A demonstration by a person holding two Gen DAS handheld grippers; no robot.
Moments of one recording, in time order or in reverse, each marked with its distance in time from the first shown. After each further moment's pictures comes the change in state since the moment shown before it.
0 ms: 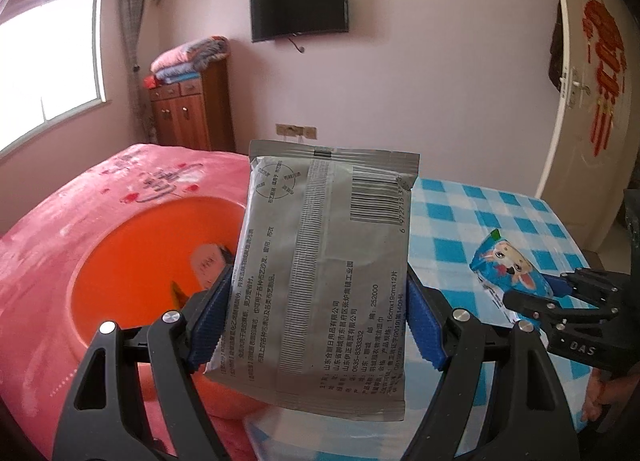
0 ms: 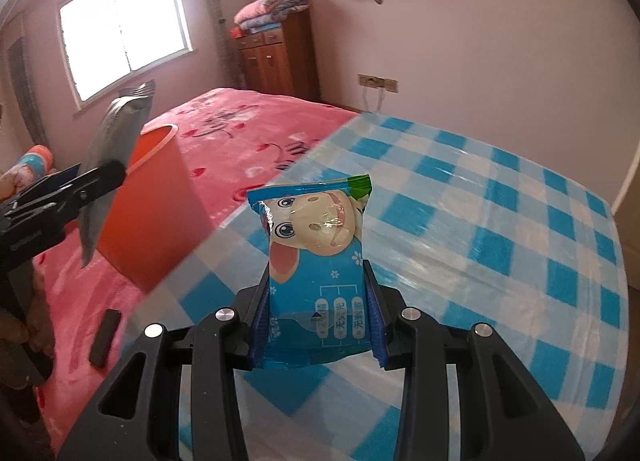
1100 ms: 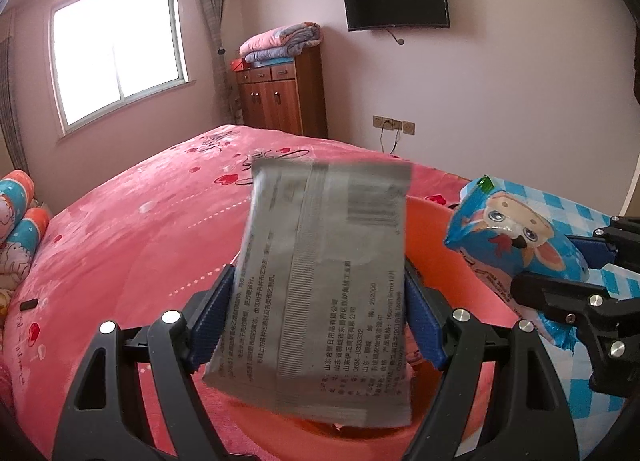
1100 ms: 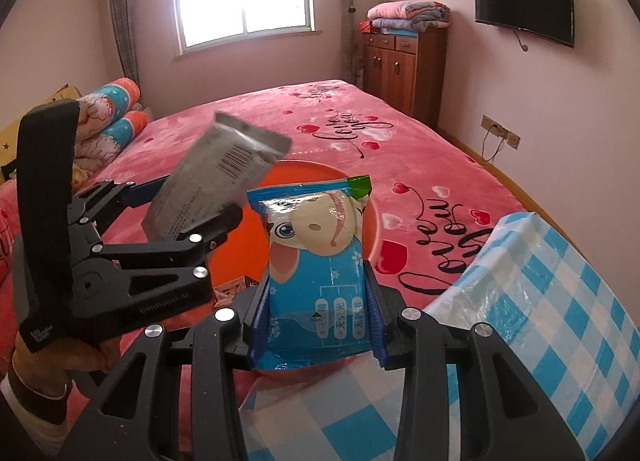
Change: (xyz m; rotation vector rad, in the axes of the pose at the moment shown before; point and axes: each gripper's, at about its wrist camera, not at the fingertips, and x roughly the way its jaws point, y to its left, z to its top) left arm 0.028 0.118 0.010 -0.102 0.047 0.295; right arm 0.078 0.177 0.101 -0.325 0.024 0.246
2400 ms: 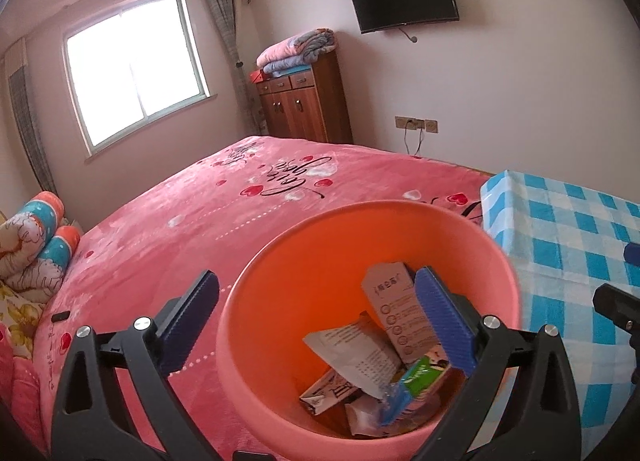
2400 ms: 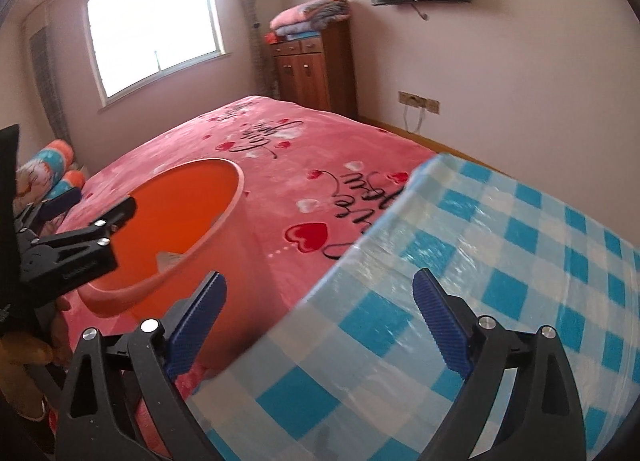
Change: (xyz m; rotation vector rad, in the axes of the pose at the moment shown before) left arm -0.017 -0.027 0.007 0.065 -0.028 0.129; right arm -0.041 -0.084 -0.074 0.307 -0.061 -0.202
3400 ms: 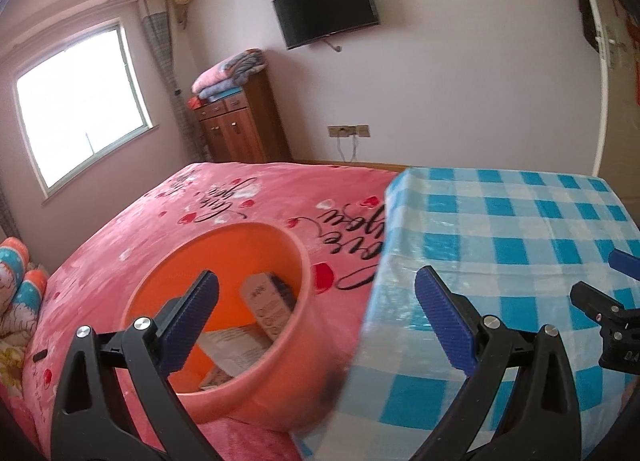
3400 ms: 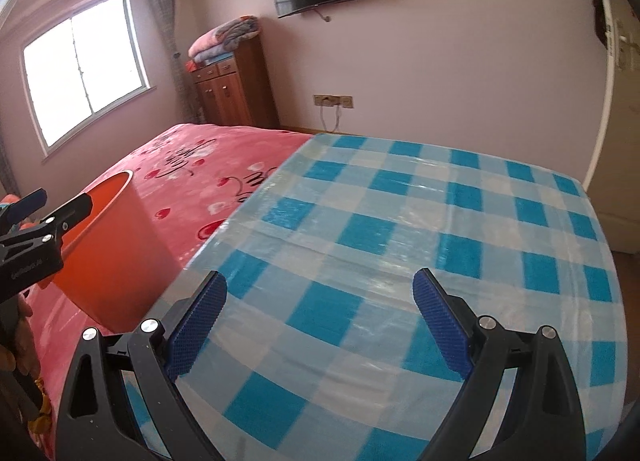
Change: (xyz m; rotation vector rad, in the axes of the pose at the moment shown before) left arm -0.056 -0.112 -0.003 0.138 -0.051 -0.176; right arm -0.069 -0.106 -0.070 0.185 -0.064 -0.203
